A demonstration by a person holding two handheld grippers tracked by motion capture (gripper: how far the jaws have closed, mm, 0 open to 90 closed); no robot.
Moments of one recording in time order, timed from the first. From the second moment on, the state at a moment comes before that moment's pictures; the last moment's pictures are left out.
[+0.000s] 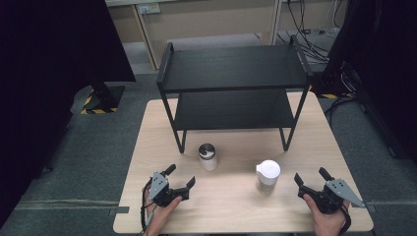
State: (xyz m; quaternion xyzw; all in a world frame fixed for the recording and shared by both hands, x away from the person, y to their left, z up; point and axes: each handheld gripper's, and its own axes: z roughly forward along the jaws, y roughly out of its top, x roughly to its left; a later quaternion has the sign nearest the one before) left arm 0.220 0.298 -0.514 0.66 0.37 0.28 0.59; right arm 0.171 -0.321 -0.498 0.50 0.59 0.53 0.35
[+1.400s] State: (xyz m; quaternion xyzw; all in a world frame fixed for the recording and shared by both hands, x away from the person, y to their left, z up) left arm 0.275 0.257 -0.502 0.69 0.37 0.24 0.58; right arm 0.172 -0.320 -0.497 0.50 0.59 0.53 0.35
